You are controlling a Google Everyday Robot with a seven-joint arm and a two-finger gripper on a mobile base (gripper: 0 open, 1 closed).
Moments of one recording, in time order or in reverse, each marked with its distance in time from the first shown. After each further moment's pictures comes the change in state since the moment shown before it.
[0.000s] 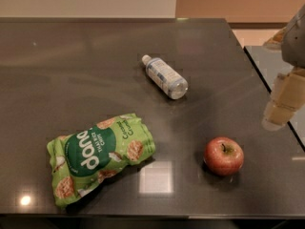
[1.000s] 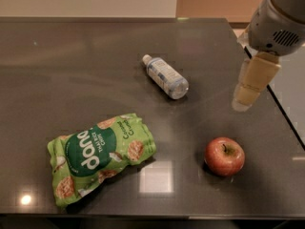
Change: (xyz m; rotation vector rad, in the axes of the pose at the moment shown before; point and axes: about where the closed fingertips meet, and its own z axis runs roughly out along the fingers) arm -0.039 -0.030 0.022 -0.038 -0.012 0.019
